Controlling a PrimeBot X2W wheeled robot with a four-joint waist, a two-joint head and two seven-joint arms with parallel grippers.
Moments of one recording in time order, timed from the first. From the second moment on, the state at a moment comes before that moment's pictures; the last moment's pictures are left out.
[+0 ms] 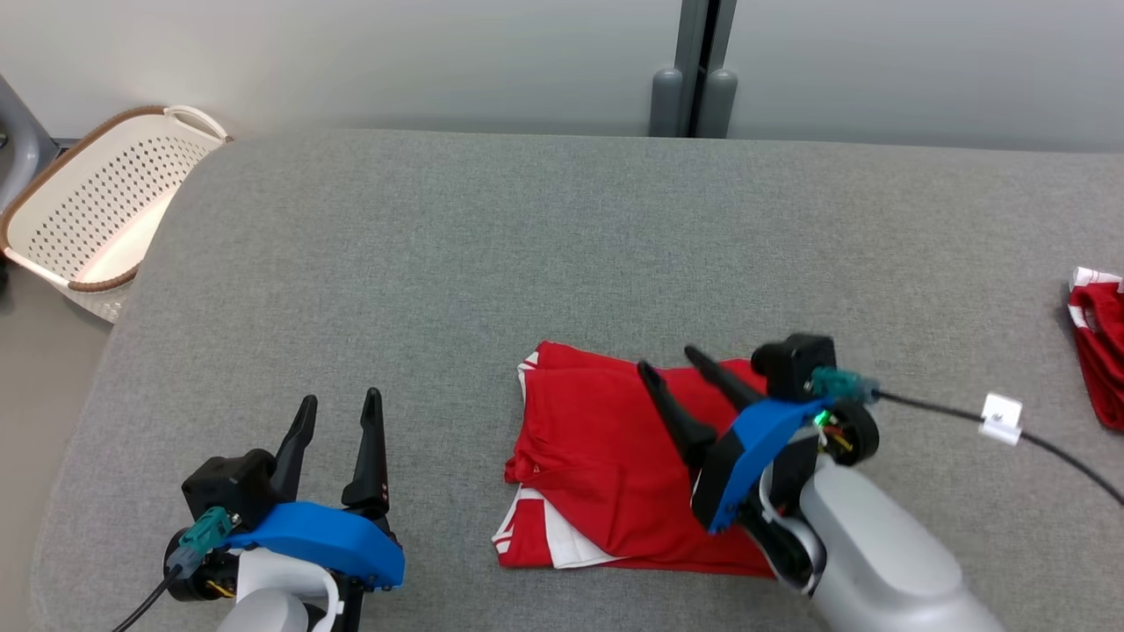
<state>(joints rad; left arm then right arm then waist) -0.19 0.27 -0.43 0.28 -0.66 0.12 -0.21 -0.58 -0.08 0.53 0.72 0.55 0.13 -0.10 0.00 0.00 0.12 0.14</state>
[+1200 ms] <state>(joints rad) -0.20 0.28 -0.43 0.28 -0.67 0.13 -0.23 -0.53 -0.05 0.92 0.69 0.63 0.13 -0.13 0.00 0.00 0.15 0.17</state>
